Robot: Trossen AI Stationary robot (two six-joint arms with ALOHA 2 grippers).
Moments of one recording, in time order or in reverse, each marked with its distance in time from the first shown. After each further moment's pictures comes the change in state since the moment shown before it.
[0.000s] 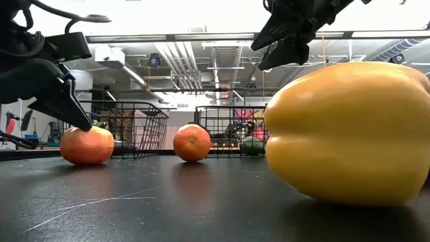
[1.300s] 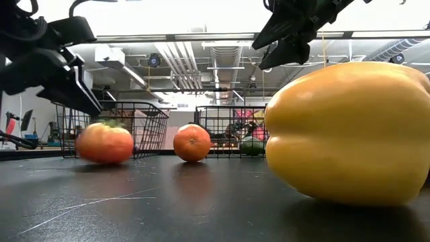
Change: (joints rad) left arm 0.001 0.003 0.067 -0.041 -0.097 0.149; right arm 0.012 0.000 0.000 -0.002 -0.001 0.001
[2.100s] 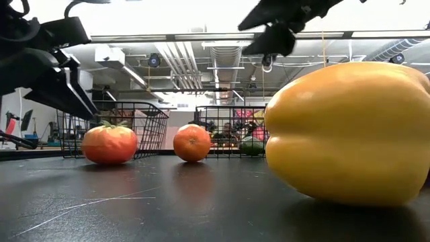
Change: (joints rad) left arm -0.029 -0.022 -0.014 -0.025 0.035 -0.034; right arm 0.066 0.087 -0.001 0.239 -0.001 -0.129
